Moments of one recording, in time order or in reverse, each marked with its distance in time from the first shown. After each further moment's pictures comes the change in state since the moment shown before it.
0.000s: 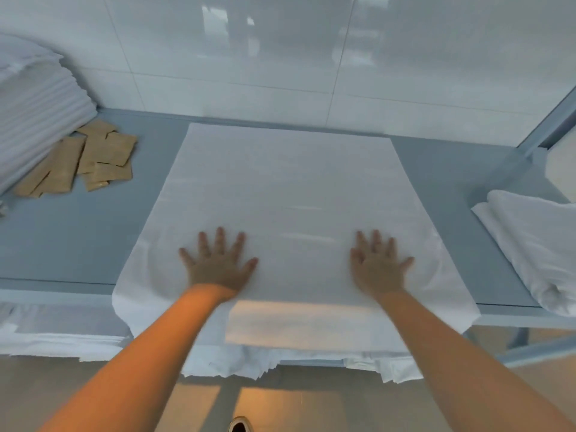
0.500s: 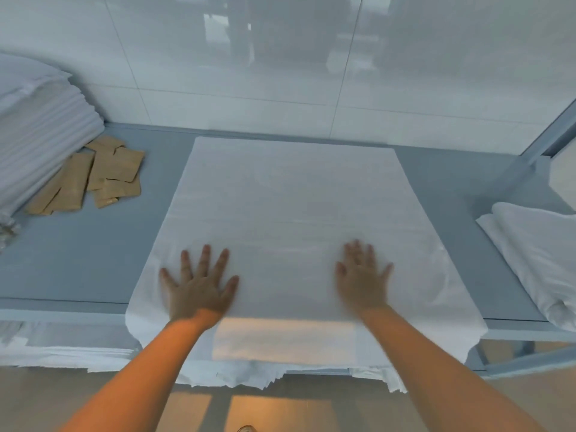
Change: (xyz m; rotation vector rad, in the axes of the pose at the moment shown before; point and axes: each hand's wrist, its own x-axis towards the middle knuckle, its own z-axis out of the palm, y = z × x) left_hand -0.007 -0.053 0.011 0.009 0.125 -0.017; right_hand -0.006 -0.043 0.006 0.022 0.064 -0.073
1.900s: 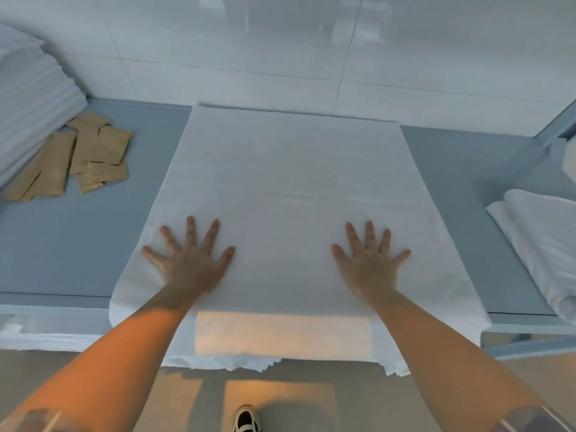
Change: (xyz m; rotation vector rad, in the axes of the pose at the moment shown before) left_hand 0.042 0.003 -0.013 0.023 -0.027 -0.116; right_hand 0.029 0.021 0.009 -0.099 -0.027 0.034
